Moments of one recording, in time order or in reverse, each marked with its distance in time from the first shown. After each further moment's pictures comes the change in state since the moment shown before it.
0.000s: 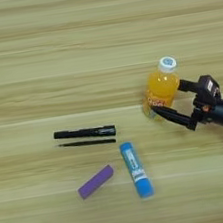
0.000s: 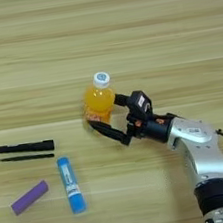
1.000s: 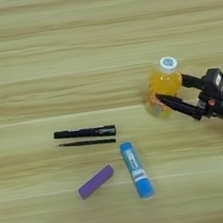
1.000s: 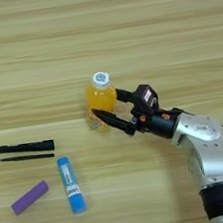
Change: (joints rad) arm 0.047 -0.006 -0.036 -0.146 0.014 0.054 -0.014
